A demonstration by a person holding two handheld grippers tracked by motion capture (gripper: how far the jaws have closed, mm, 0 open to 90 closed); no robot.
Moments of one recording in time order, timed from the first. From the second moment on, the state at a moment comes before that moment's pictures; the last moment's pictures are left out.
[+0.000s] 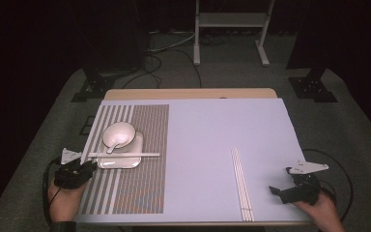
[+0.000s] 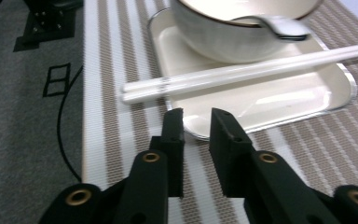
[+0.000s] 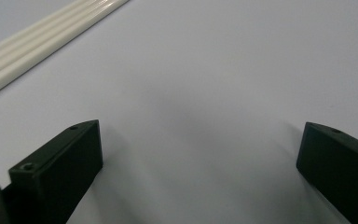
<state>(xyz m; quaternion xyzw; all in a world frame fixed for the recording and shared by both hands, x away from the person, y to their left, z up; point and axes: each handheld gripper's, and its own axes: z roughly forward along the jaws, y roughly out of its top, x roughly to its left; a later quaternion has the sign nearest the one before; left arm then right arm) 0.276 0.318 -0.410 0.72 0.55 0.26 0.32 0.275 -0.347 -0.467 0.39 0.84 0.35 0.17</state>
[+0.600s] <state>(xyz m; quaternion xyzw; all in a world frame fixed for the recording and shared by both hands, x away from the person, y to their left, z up) 0.262 0.266 -0.411 0.77 0.49 0.20 0.36 0.275 -0.347 -0.467 0.39 0.84 0.35 0.17</state>
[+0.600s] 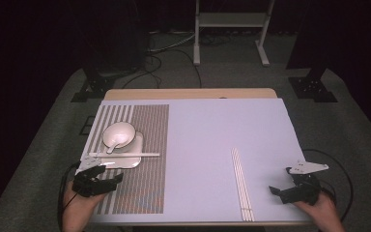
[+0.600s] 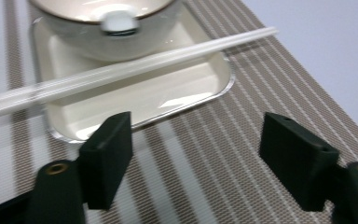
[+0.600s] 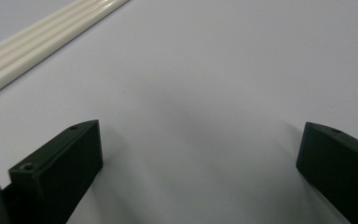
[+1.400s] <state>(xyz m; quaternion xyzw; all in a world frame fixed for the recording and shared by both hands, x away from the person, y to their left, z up) 0.259 0.202 -0.402 0.82 0.39 0.18 0.39 0.275 -0.347 -0.467 0.39 0.84 0.35 0.17</state>
